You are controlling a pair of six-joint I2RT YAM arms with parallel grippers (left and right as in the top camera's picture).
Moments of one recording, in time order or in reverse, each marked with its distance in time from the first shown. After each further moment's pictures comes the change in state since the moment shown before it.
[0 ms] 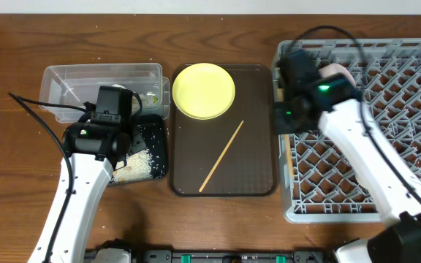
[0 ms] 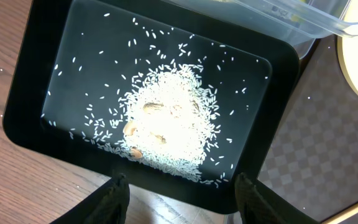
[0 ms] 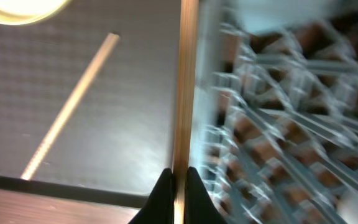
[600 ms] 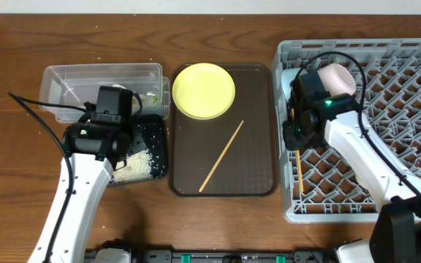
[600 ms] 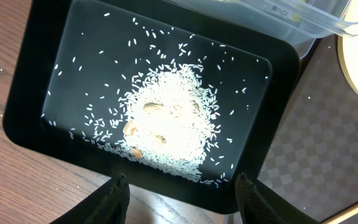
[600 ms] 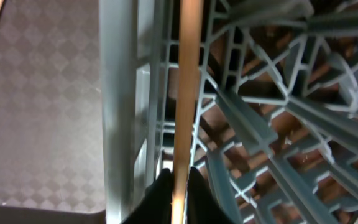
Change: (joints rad) left arm 0.000 0.000 0.000 0.000 0.000 0.000; right arm -0.080 0.001 -0.294 0.227 0.003 -0.083
